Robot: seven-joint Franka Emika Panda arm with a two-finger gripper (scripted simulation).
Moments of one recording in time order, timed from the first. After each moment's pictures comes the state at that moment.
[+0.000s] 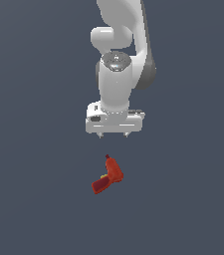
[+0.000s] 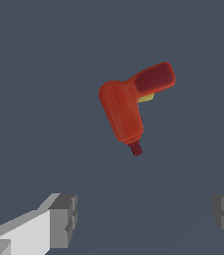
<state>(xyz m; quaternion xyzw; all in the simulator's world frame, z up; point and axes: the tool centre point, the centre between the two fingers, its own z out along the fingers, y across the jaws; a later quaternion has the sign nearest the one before) 0.008 0.008 0.186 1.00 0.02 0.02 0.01</state>
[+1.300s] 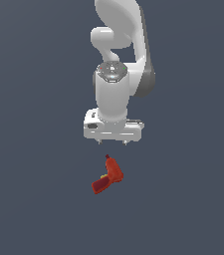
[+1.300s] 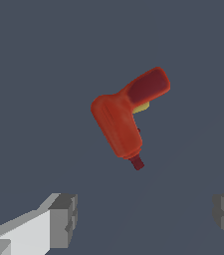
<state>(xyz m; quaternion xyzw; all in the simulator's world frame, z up) 0.033 0.003 0.175 1.00 -0.04 0.02 0.00</state>
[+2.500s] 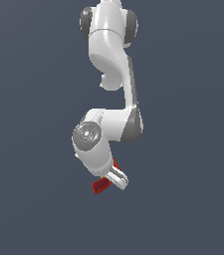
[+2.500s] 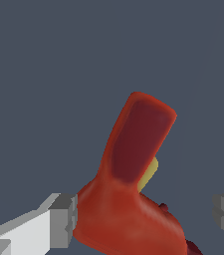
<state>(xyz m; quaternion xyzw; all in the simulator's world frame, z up) 0.124 -0.025 0.081 0.95 -0.31 -0.03 -0.05</state>
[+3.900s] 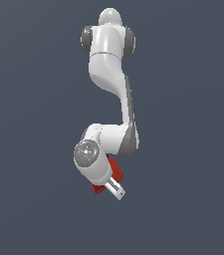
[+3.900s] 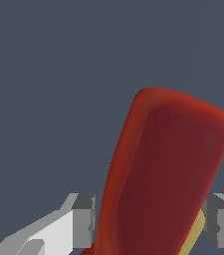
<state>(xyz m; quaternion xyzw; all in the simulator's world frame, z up) 0.136 -0.025 0.024 0.93 -0.37 -0.04 -0.06</state>
